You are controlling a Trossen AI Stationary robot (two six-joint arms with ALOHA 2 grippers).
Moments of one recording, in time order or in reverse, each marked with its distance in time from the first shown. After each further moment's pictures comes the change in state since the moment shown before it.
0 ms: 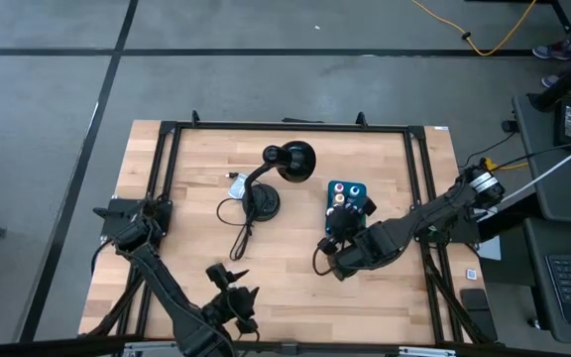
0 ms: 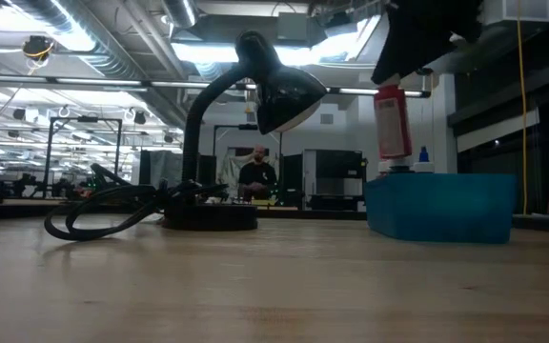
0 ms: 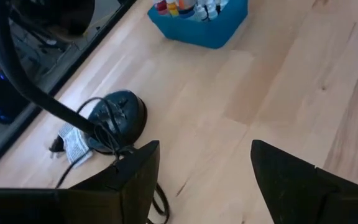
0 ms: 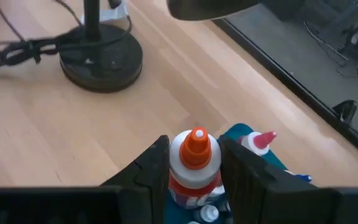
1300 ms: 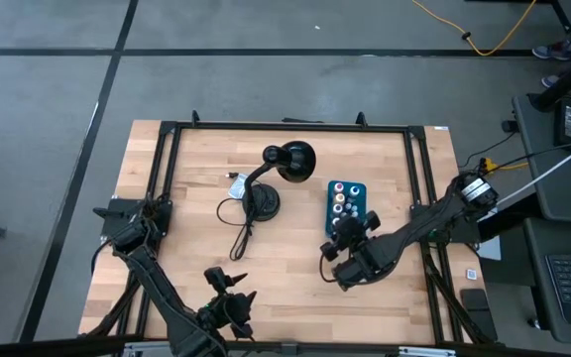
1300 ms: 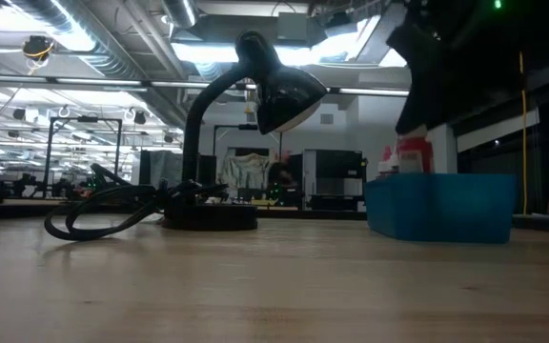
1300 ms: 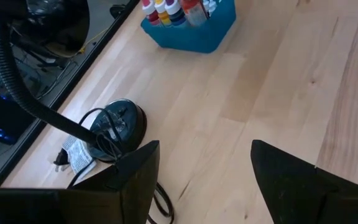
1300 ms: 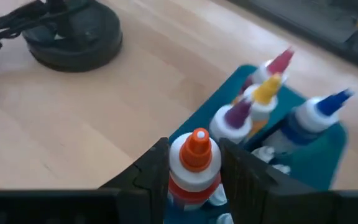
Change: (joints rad) left arm -0.031 -0.002 0.000 0.000 -0.027 0.064; right arm 0.064 0.072 -0.133 0.025 0.012 0.393
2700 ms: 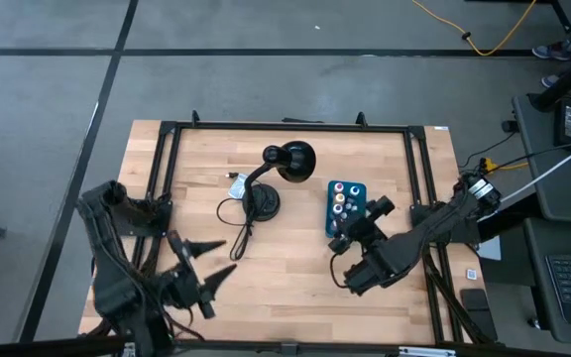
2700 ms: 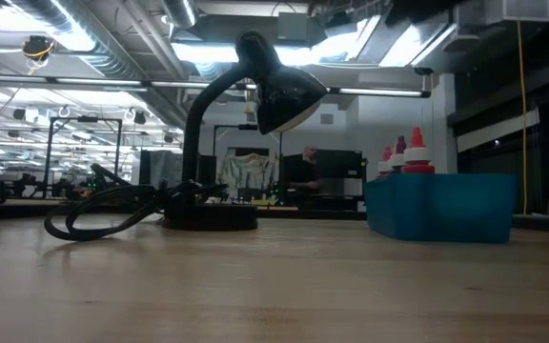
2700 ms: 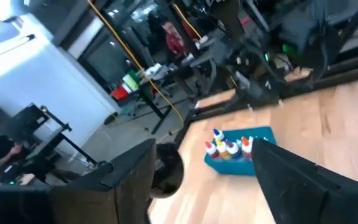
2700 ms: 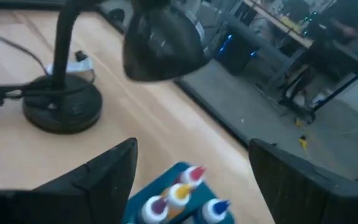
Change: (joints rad) left arm -0.086 -0.363 -0.001 0.000 -0.469 0.491; right arm 0.066 -0.010 0.293 -0.514 0.250 -0.059
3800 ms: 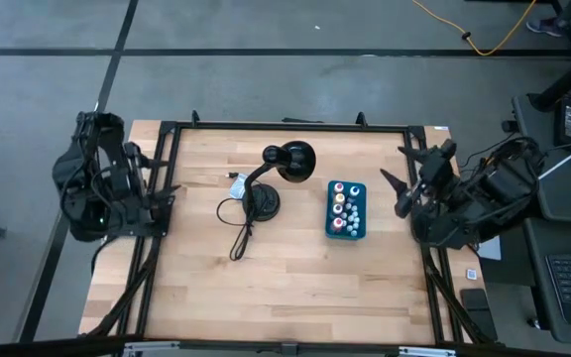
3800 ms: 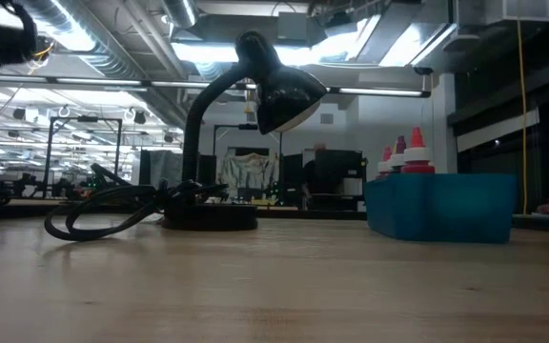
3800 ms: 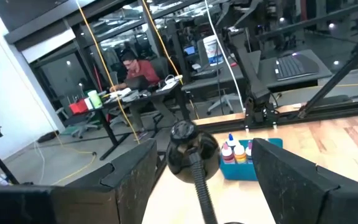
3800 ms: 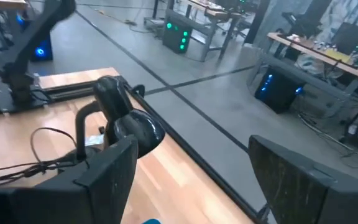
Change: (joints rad) left arm -0.267 -1.033 -0.820 0.000 -0.106 -0.079; right arm 0.069 -0.492 0.215 -0.015 0.096 -0.504
